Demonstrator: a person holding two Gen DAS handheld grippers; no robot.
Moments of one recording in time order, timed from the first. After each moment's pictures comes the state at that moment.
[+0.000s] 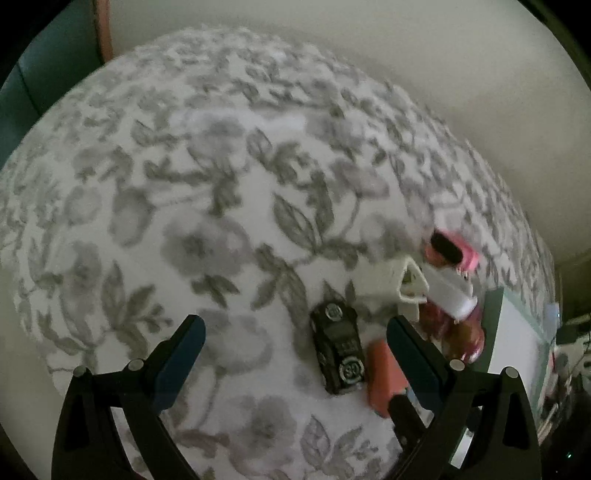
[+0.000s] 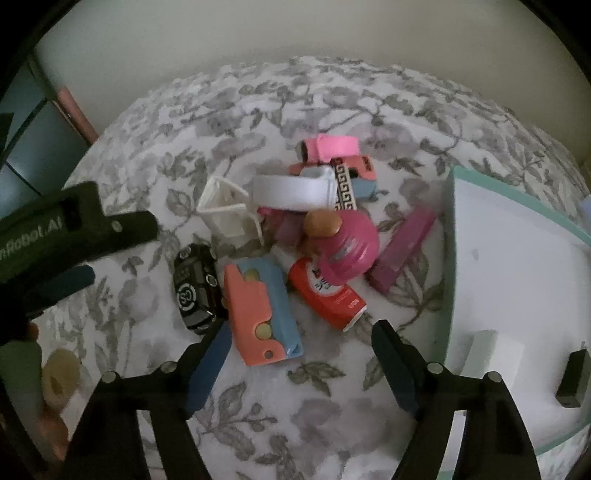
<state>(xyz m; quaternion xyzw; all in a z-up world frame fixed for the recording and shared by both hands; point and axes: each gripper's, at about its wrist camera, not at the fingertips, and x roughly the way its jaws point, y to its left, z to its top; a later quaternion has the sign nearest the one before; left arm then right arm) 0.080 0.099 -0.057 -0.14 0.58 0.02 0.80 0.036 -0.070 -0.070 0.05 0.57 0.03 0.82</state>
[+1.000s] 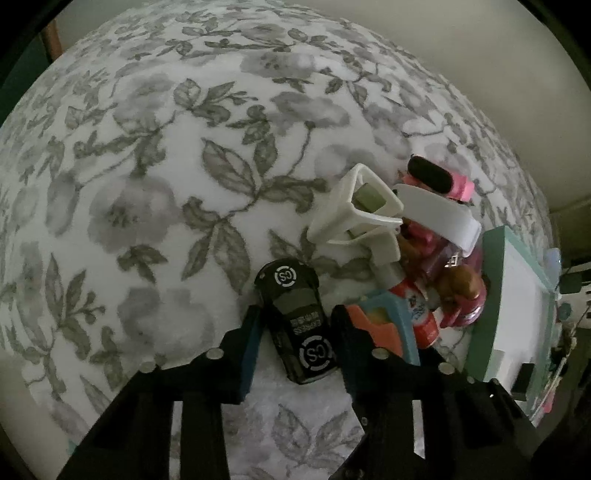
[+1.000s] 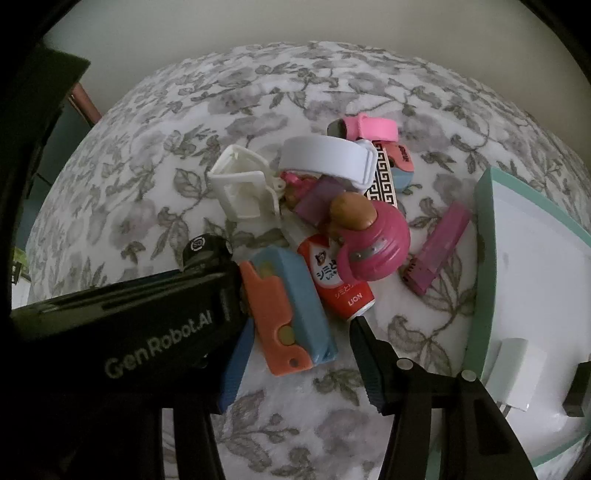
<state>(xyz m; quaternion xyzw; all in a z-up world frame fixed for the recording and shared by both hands) 0.093 0.045 -0.096 -0.10 0.64 -0.04 0.76 0.049 -0.049 -0.086 0.03 0.59 0.05 0.81</state>
